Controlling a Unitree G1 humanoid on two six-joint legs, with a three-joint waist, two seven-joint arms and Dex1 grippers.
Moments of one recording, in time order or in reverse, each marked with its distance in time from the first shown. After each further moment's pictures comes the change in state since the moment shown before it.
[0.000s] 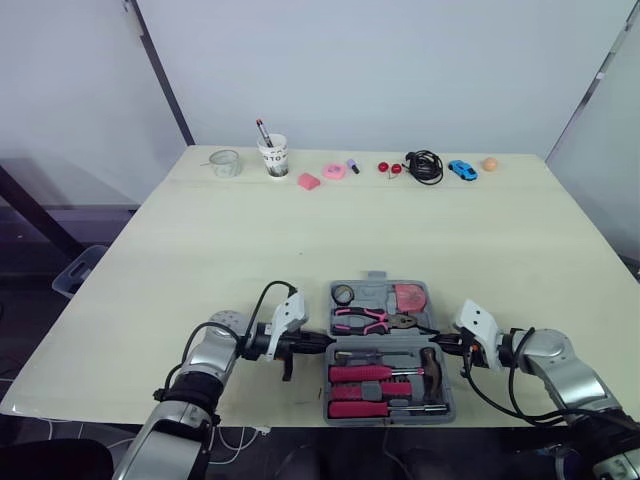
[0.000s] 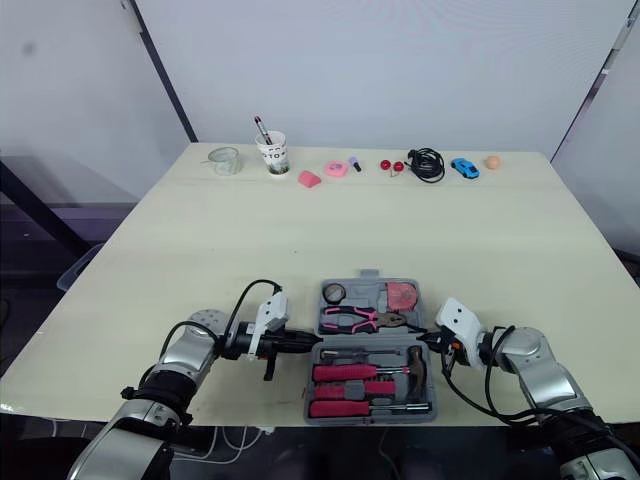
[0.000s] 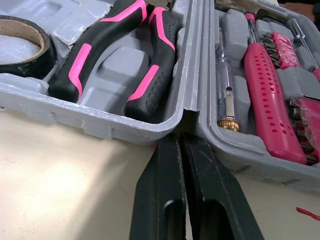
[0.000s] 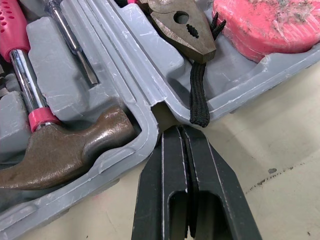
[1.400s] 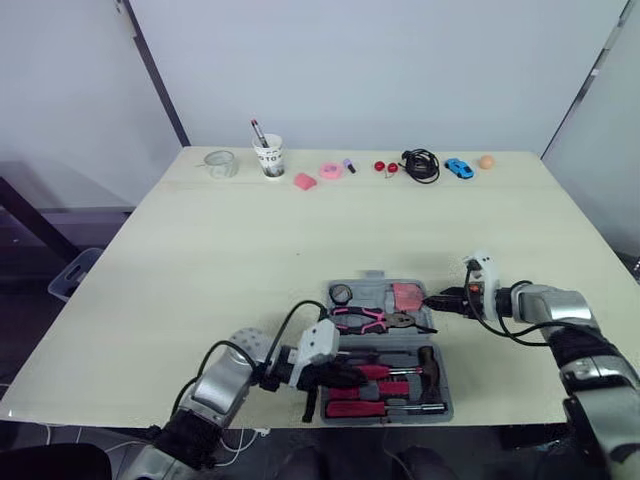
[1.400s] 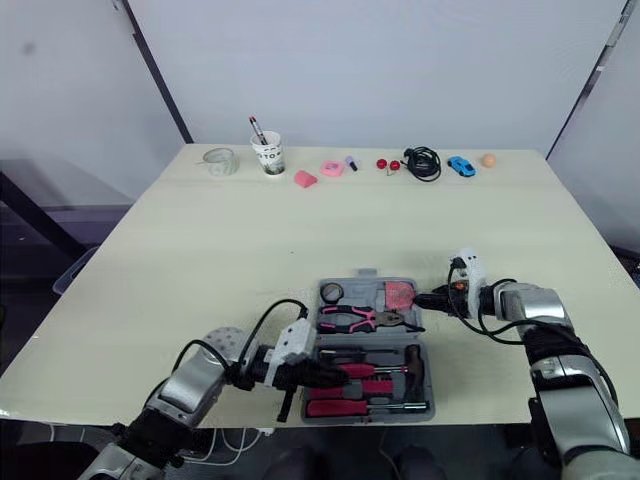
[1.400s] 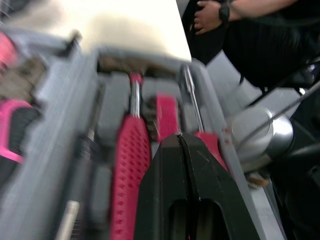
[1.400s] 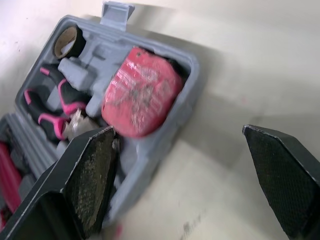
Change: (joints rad) left arm 0.240 0.055 -0.193 -0.612 -0.101 0.252 0.075; right arm -0.496 0.096 -0.107 0.573 0.206 0.444 0.059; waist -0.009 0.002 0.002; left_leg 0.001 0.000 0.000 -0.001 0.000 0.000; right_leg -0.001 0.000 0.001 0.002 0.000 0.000
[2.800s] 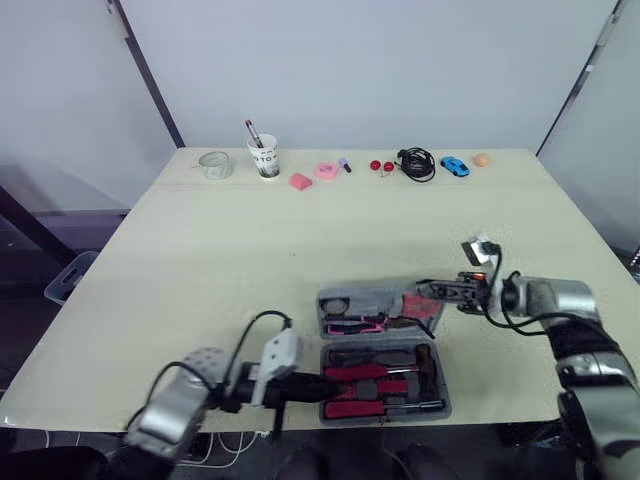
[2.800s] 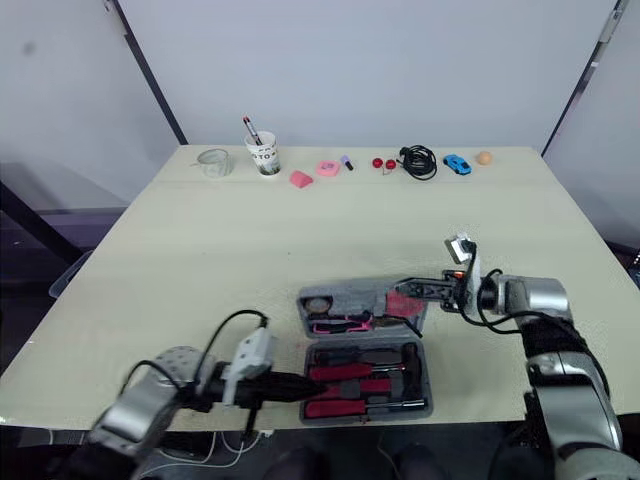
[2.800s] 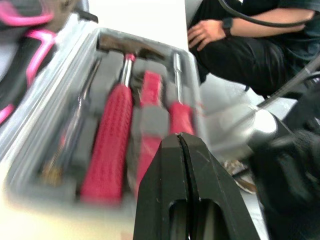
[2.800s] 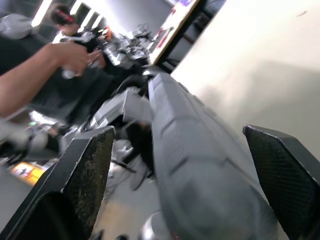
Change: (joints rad) left arm 0.246 0.244 0.215 -0.227 -0.203 0.044 -0.030; right arm 0.142 -0.036 -0.097 -0.434 0.222 0.374 0.483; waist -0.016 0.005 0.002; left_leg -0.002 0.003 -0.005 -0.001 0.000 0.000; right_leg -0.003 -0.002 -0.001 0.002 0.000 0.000
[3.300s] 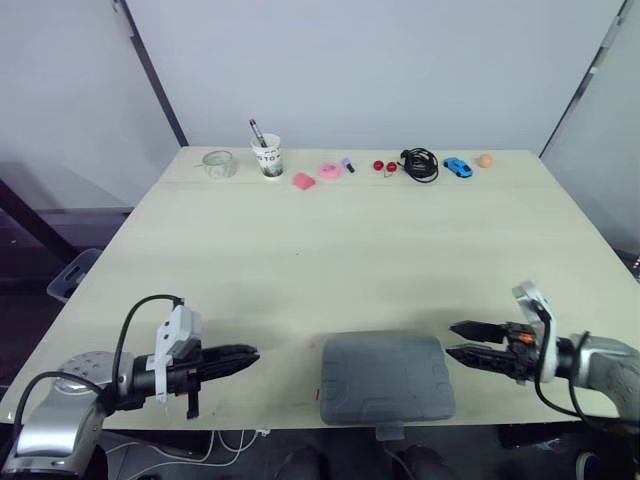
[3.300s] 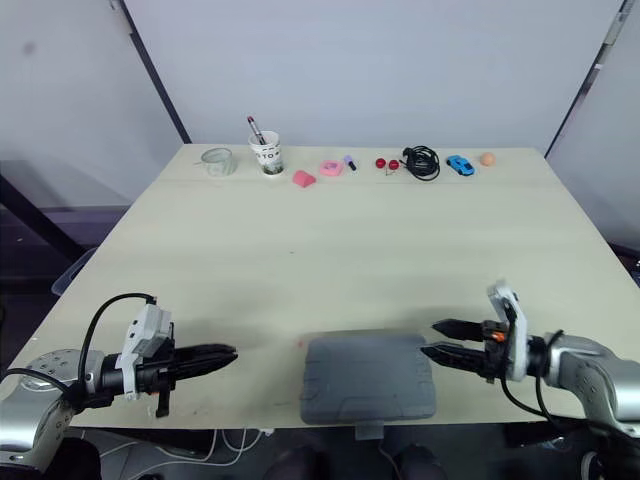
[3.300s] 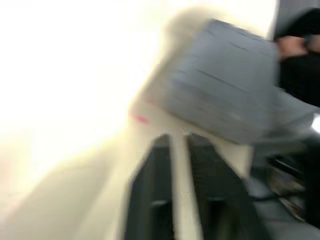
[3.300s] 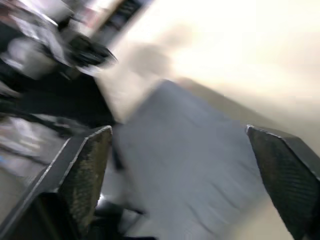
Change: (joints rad) left arm 0.114 0.061 0.383 0.155 -0.121 -0.055 0.054; right arm 0.605 -0.099 -0.261 -0.596 0.067 -0.232 -0.373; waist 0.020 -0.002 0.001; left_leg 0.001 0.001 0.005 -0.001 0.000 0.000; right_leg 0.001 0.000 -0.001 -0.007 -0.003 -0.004
